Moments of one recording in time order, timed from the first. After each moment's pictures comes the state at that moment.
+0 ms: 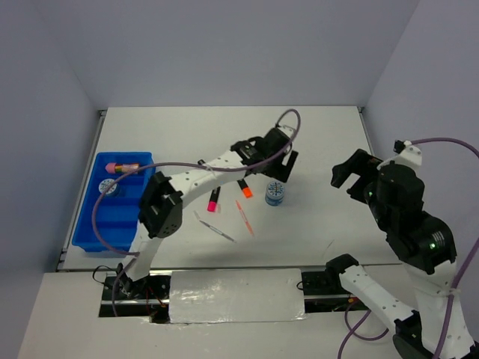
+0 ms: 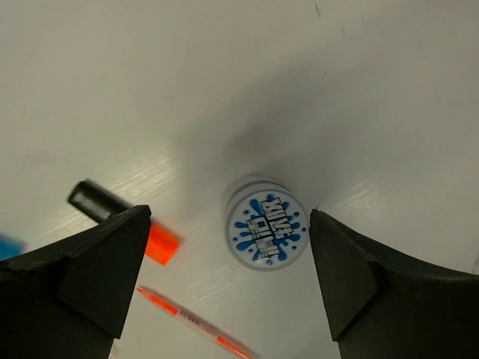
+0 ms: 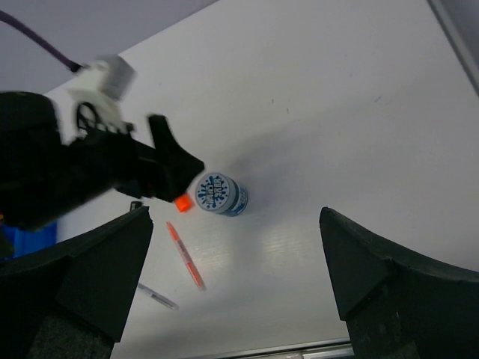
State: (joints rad) left arm -0.85 2.07 1.95 -0.65 -0.20 -0.37; right arm 0.37 0.72 1.32 -1.04 0.40 0.59
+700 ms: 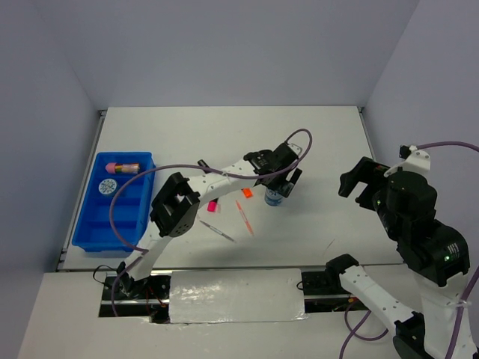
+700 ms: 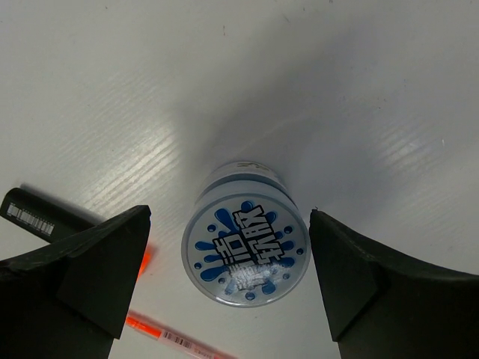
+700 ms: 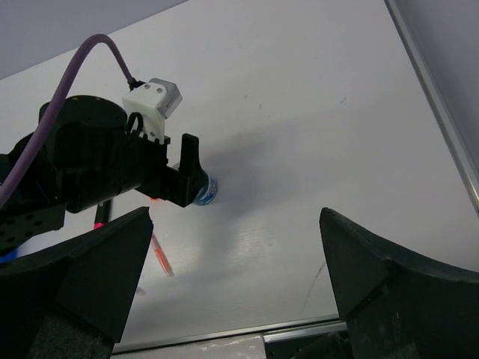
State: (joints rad) left arm -0.93 2.25 1.97 -0.65 -0.18 -0.30; right arm 0.37 0.69 1.43 -1.18 0.43 0.50
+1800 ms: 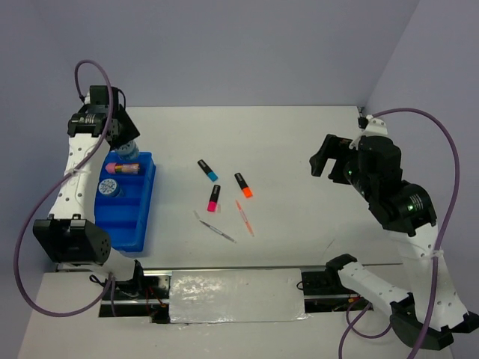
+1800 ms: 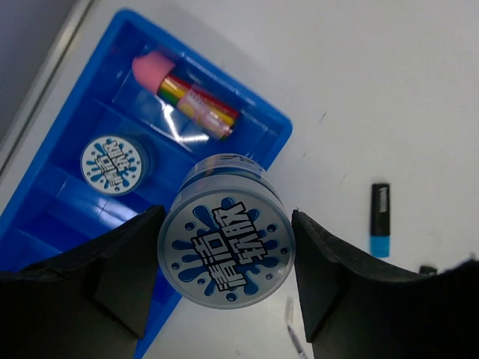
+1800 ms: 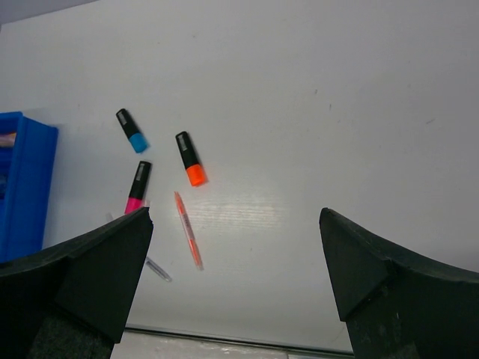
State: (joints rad) left arm 0.02 1.50 1.67 -0.99 -0.33 -0.52; right arm 0.37 0.88 1.41 -1.00 0.22 0.43
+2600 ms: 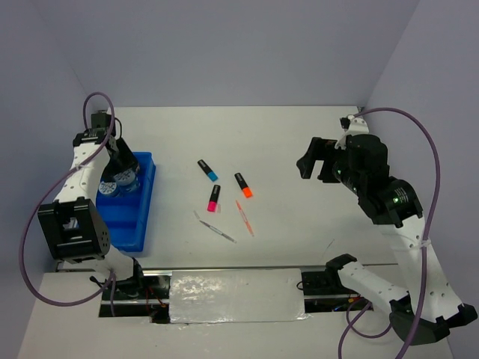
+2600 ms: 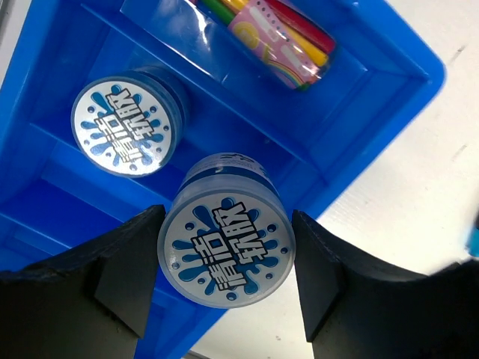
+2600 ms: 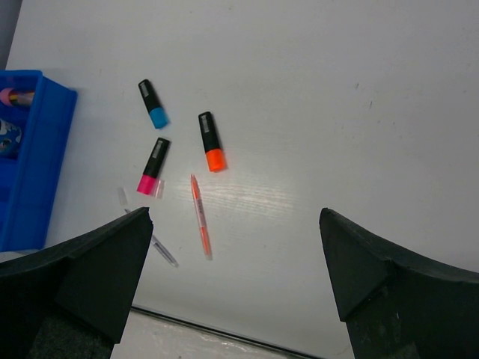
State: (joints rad) left arm 0.18 1.54 1.34 -0.92 -0.17 -0.45; right arm 0.37 0.90 1.31 -0.89 0.08 0.38
